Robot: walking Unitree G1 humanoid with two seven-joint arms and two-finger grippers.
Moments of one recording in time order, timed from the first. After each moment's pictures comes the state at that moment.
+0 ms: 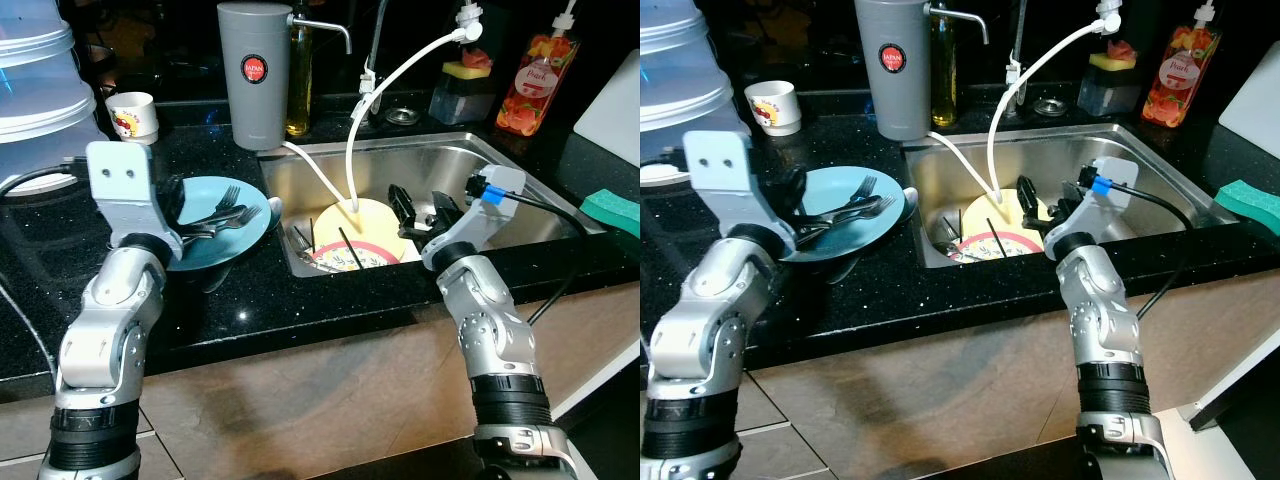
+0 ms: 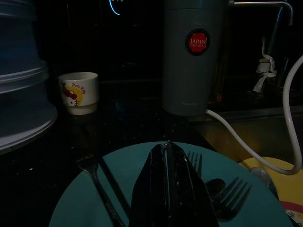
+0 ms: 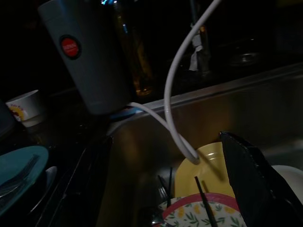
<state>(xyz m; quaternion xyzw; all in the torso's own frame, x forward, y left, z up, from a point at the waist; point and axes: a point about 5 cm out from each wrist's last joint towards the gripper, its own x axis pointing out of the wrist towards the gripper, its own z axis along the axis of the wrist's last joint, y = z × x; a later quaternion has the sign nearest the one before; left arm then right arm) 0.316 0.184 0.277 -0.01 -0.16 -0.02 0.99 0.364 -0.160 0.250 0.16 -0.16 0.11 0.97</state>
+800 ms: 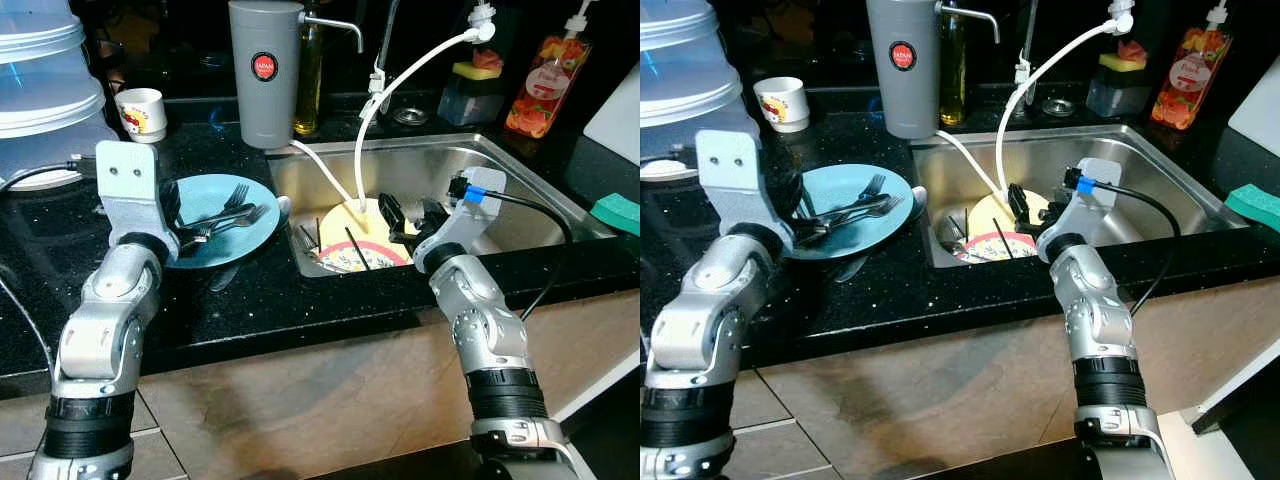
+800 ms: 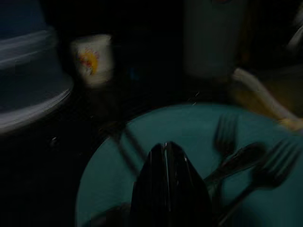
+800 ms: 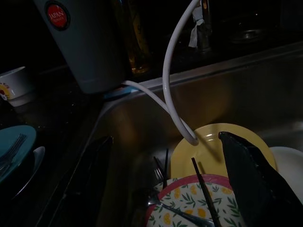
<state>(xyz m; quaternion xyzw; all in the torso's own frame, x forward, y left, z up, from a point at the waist) 0.331 0.197 0.260 0.04 -0.07 0.02 1.00 0.371 -0.159 0.238 0.14 -0.12 0.09 0.98</state>
